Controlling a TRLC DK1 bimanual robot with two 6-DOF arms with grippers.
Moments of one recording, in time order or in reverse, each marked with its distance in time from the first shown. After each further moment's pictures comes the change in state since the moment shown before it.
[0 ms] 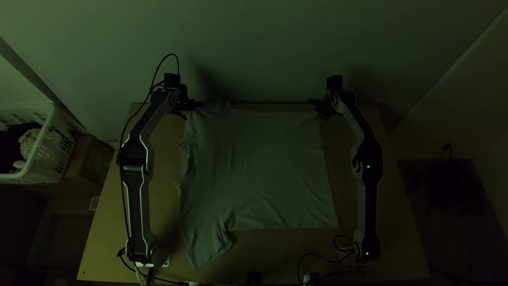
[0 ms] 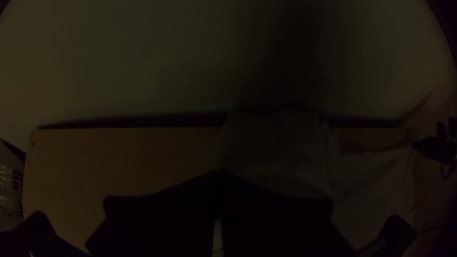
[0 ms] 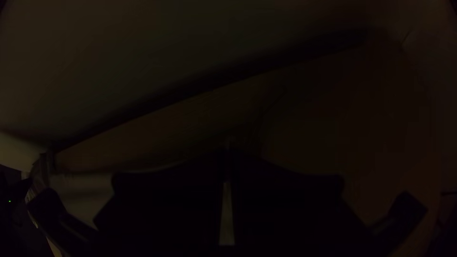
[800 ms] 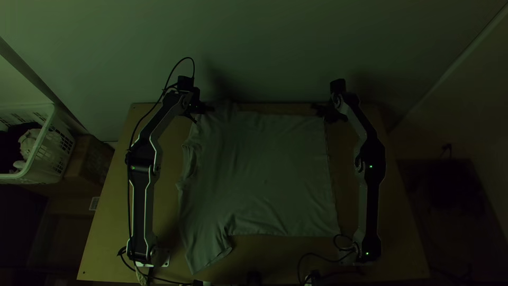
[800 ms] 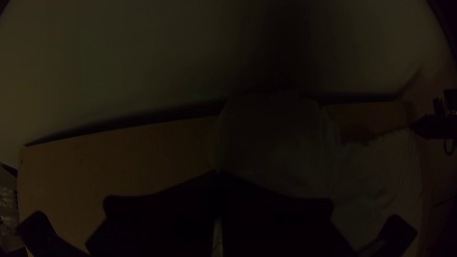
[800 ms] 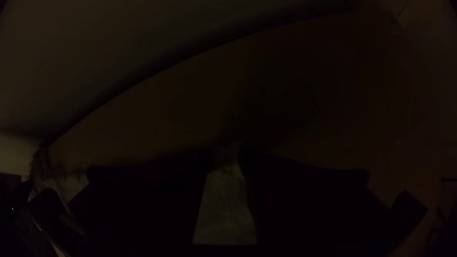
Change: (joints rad) left arm -0.080 0.029 0.012 0.000 -0.014 0.055; right arm -0.032 -0.003 -0.045 -0.066 -0.019 0.012
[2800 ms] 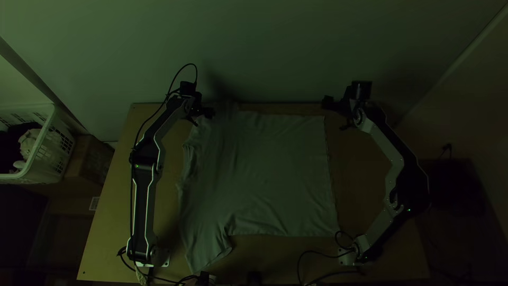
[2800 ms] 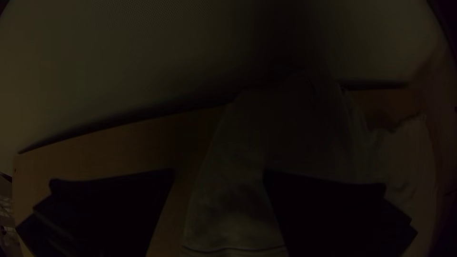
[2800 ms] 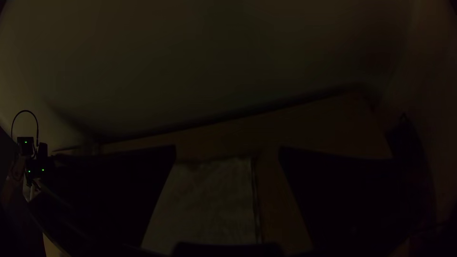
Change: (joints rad) left arm 0.006 0.074 -0.005 0.072 -0.011 0.060; right arm 0.013 -0.627 -0.690 0.492 0.000 -0.134
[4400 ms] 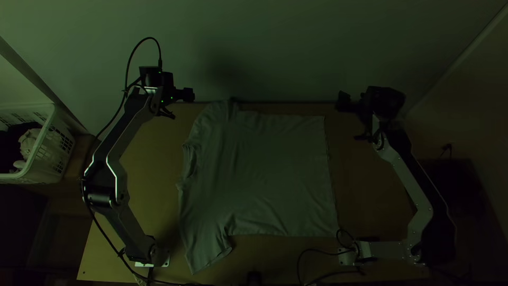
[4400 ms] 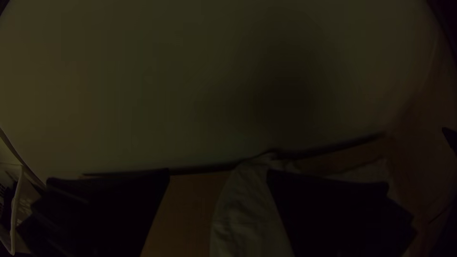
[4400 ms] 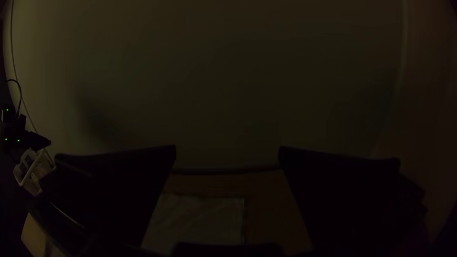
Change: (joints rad) left arm 0.045 -0.586 -0.425 0.167 0.000 -0.040; right arm -0.002 -0.396 -0.299 0.266 0.000 -0.153
